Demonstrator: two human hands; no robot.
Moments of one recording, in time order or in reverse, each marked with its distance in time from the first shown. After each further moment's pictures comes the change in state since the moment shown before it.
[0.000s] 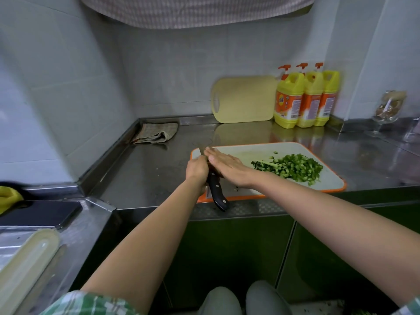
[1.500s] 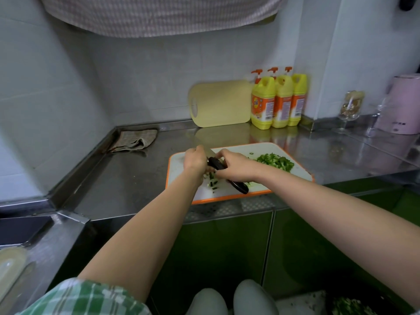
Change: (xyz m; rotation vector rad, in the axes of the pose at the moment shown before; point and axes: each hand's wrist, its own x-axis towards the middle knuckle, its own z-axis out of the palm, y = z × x) left_hand -0.015 0.026 0.055 0.056 -0.057 0.136; right_hand -0.053 0.016 -0.050 0.123 0.088 0.230
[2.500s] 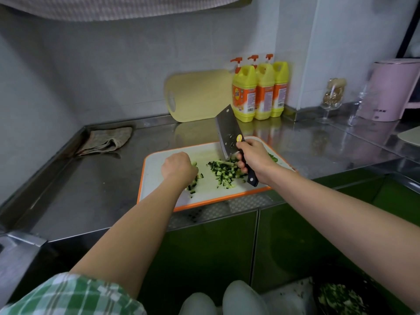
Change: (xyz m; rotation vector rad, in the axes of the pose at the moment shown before) left_hand 0.040 -0.025 0.023 1.278 0.025 0.293; right_hand 0.010 0.083 -0.022 0.964 0.448 0.253
